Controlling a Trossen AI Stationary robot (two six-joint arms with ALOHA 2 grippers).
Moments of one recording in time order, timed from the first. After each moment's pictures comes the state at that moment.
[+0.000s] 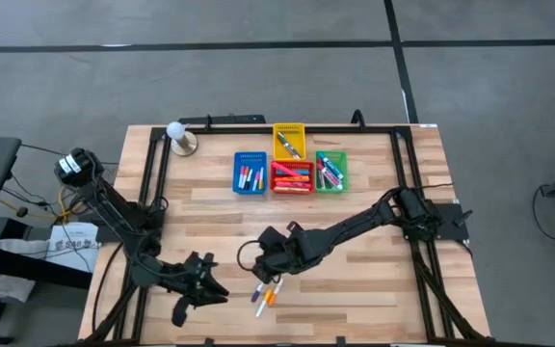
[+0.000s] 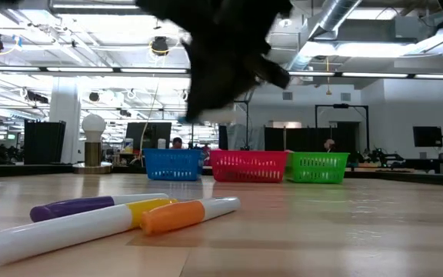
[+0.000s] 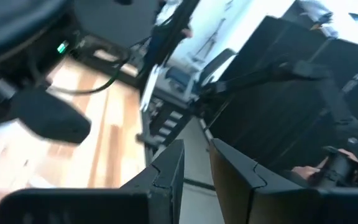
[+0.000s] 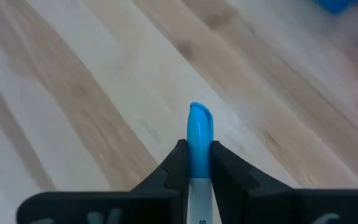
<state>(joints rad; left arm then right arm) -0.92 1.33 0.55 0.71 -0.58 -0.59 0.36 2.17 1.77 -0.78 0.44 0.90</state>
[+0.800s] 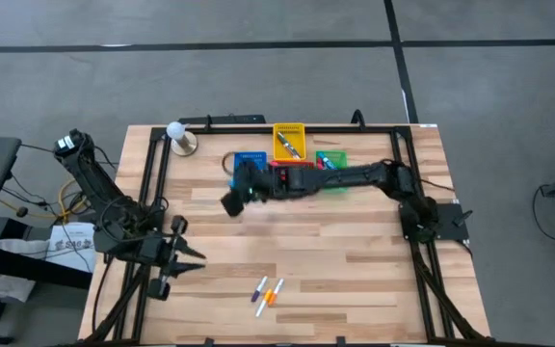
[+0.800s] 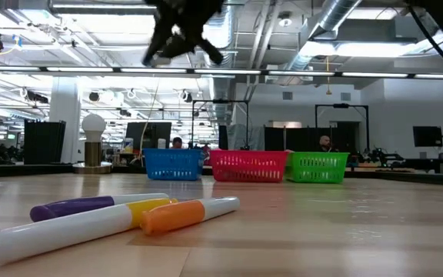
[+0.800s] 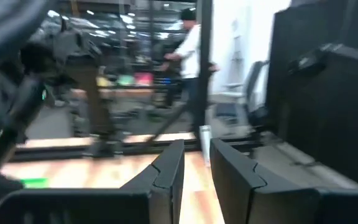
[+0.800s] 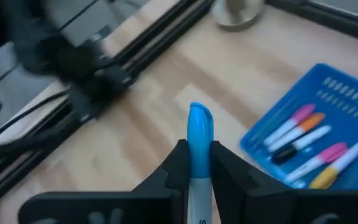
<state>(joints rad) -0.99 0.92 0.55 0.50 -0.78 0.09 0.03 2.16 2.04 -0.61 0.30 0.65</state>
